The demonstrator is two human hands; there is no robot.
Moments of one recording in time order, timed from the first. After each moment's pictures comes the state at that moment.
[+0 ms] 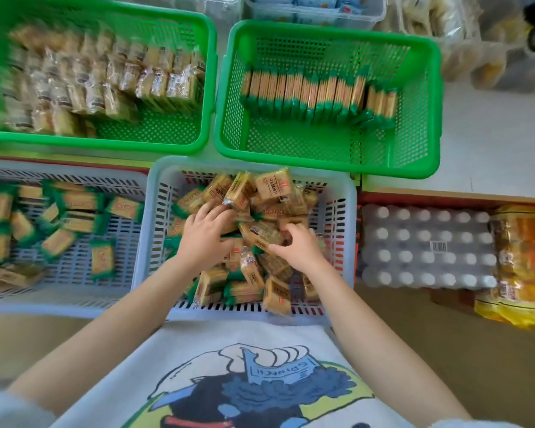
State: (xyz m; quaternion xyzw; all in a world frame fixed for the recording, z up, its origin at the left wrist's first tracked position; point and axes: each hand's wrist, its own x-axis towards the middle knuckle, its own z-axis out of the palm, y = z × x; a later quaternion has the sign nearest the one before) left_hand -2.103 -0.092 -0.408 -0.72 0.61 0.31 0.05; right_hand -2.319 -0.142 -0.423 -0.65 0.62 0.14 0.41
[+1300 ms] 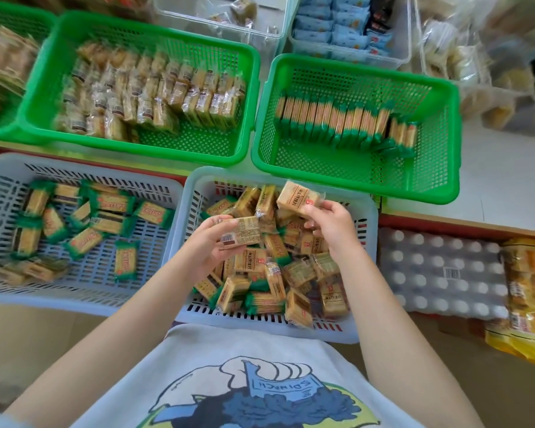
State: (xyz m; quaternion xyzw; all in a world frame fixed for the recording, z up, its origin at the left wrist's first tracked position) left_hand -2.056 -0.069 -0.378 -0.56 0.01 0.70 -0.45; right_hand -2.281 -0.178 -0.363 -0.41 0.68 -0.20 0.57
